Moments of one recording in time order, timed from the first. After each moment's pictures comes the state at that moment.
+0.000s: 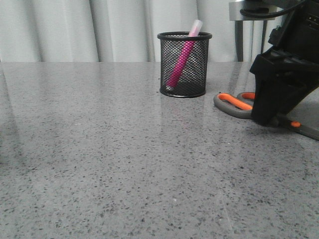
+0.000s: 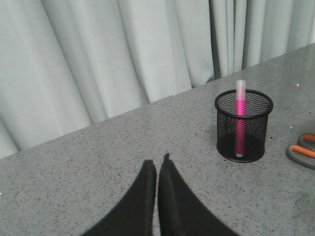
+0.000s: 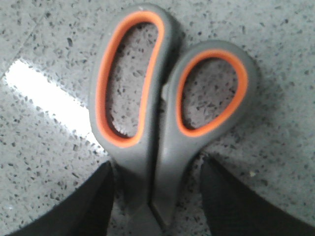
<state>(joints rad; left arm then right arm) -0.20 0.73 -0.70 -0.93 0.37 1.12 0.26 1.55 -1.08 0.22 0.84 -0.47</state>
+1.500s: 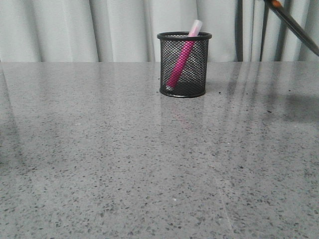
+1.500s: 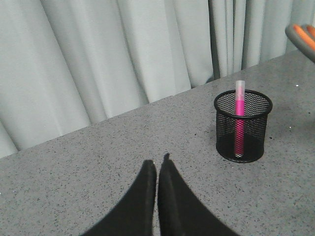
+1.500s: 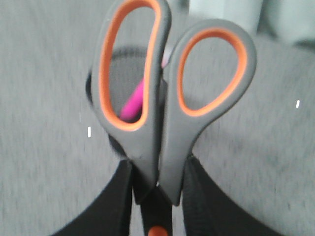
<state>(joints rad) -0.20 0.73 -0.70 -0.93 0.37 1.12 0.27 1.19 -1.00 0.44 0.41 -0.47</state>
